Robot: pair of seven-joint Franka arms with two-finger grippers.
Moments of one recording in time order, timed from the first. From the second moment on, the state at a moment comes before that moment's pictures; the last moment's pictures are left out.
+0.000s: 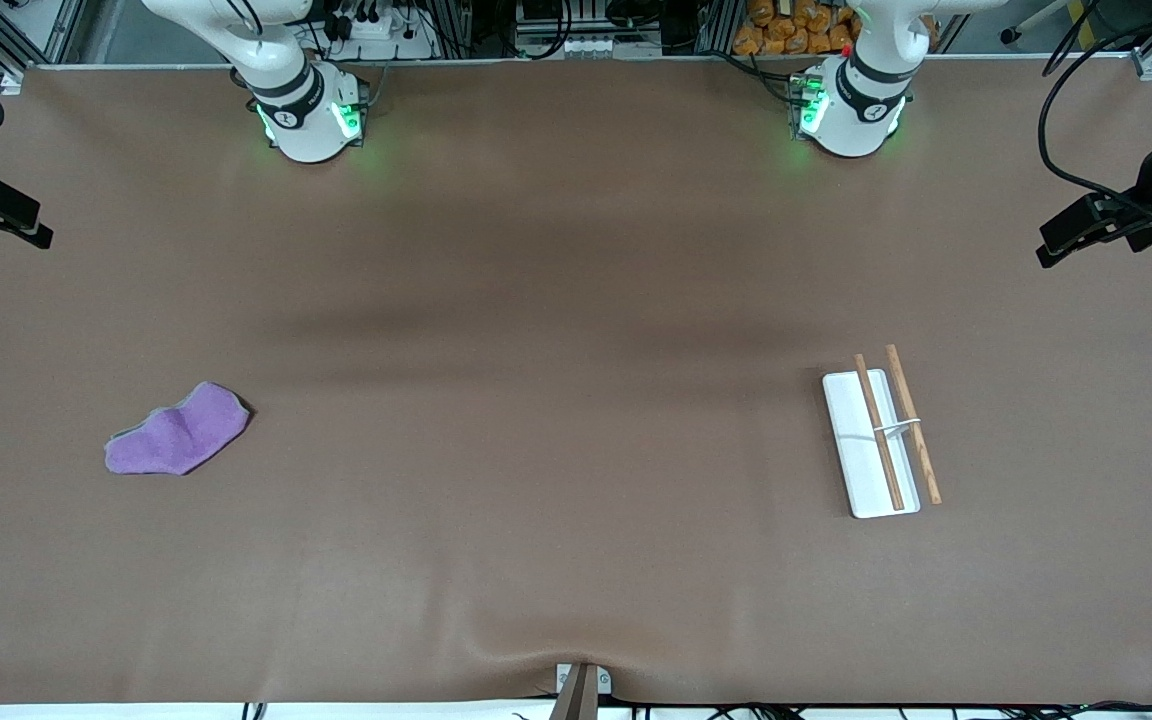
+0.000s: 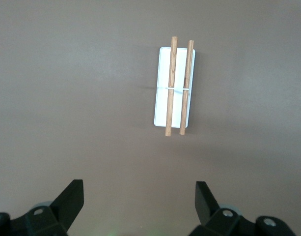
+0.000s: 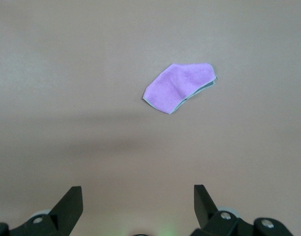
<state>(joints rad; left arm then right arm) -0.01 -0.04 -0.04 -1.59 0.02 1.55 -0.21 -0.04 -0.02 -0.04 -1.50 -0.01 1.44 -0.07</state>
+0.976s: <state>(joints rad) -0.01 -0.04 -0.04 -1.58 0.02 1.53 -0.21 -0.21 0.18 -0.05 -1.52 -0.02 1.61 -0.30</state>
